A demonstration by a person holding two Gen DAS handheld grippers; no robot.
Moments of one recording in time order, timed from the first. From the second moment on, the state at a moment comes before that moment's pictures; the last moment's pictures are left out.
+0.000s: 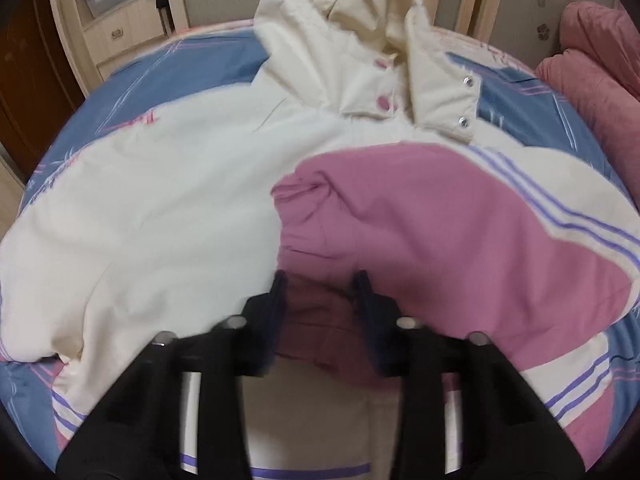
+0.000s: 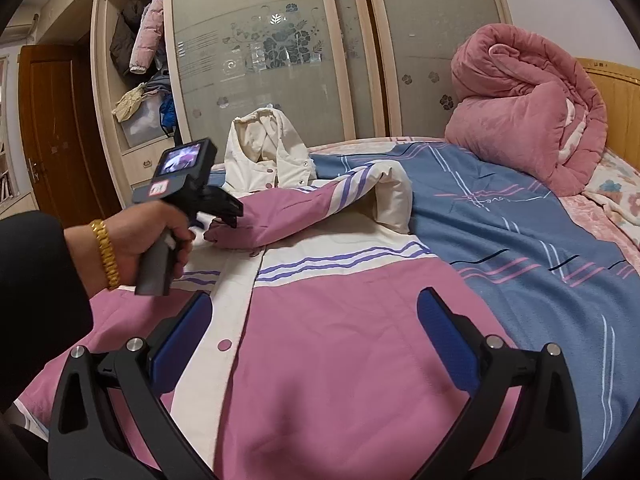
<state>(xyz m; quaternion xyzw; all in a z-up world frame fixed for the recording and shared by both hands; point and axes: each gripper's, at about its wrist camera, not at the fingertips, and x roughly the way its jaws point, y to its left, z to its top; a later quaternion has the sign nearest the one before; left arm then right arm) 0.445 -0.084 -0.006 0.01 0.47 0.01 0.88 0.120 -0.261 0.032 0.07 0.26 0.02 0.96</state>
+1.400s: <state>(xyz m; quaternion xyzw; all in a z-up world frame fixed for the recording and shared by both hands) 0.117 0.022 0.050 0.00 0.26 -0.01 0.97 0.109 -0.246 0.027 0.03 0.27 0.05 0.96</state>
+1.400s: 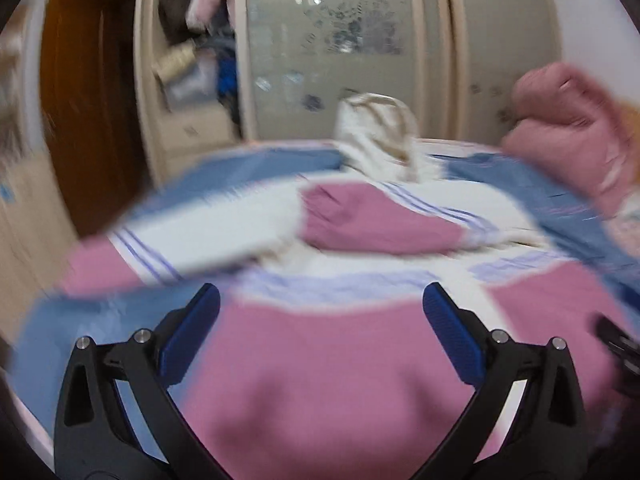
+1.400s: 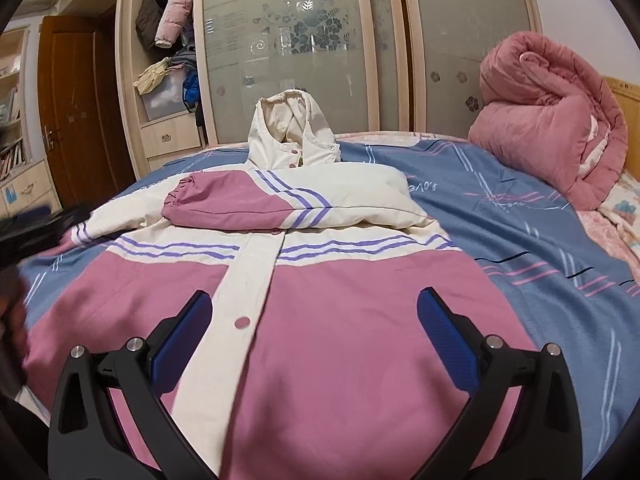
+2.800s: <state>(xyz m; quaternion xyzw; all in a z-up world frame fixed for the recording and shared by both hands) 0.094 0.008 0.009 -0.06 0.30 -0.08 0.95 0.088 -0.249 0.024 0.00 0.27 0.01 0.96</state>
